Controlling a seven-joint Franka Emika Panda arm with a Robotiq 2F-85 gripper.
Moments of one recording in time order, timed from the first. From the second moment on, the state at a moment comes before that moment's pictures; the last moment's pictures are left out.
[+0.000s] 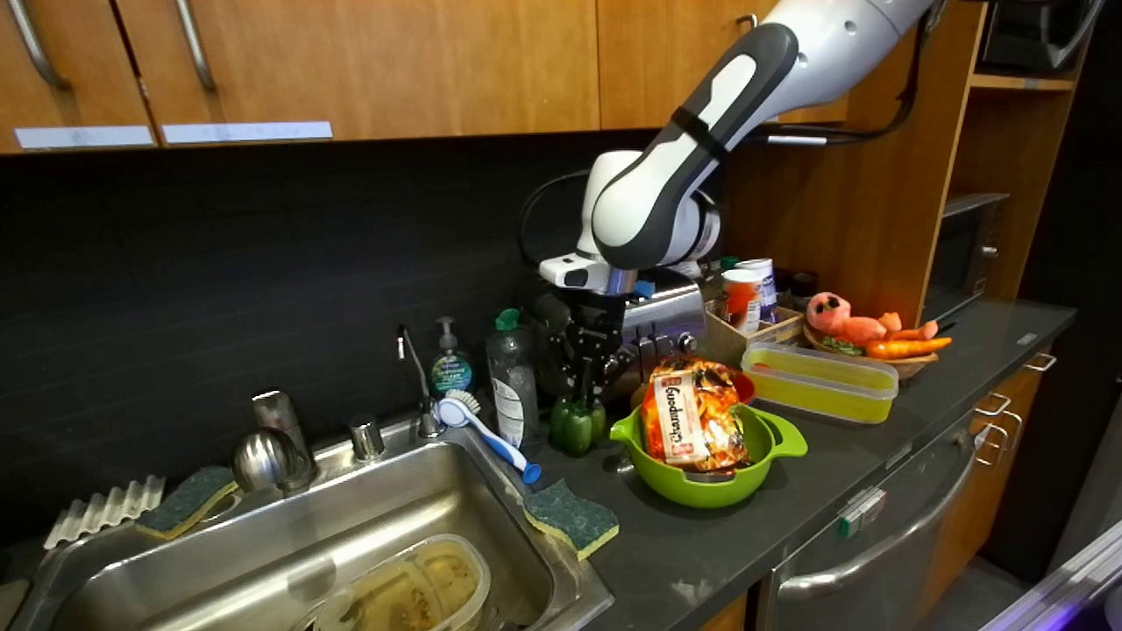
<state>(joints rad) 0.10 0.45 0.40 -2.06 0.03 2.61 -1.90</state>
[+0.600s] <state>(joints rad) 0.10 0.45 0.40 -2.05 0.03 2.59 -1.93</state>
